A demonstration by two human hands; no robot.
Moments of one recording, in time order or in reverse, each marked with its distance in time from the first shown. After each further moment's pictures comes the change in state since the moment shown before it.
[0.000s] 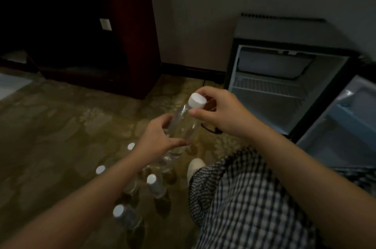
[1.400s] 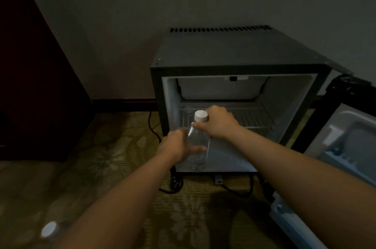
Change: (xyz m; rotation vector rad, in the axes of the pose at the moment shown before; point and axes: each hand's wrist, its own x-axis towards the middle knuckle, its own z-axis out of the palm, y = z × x) left_hand 0.328 0.042 0.219 0.420 -0.294 -0.007; right_hand 0.157 0.282 -0.137 -0.306 0.177 0.585
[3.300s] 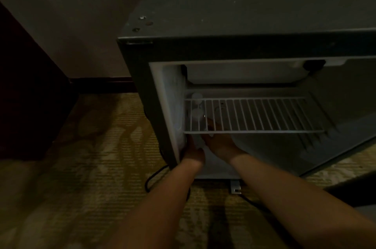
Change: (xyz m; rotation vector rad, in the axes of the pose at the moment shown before) left_hand 0.156 -0.075 0.121 -0.284 -0.096 -0.341; right_hand 0.135 0.082 0.154 0.610 -0.094 0.154
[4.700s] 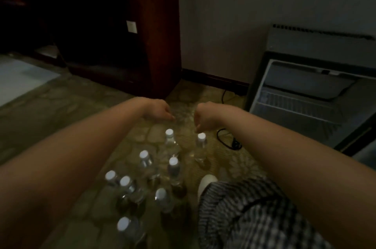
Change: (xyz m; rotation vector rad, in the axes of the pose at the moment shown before) left_hand -0.415 -0.144 -0.298 0.529 -0.014 -0.062; right_hand -0.388 -0.240 0.131 -1.144 -0.555 -0.439
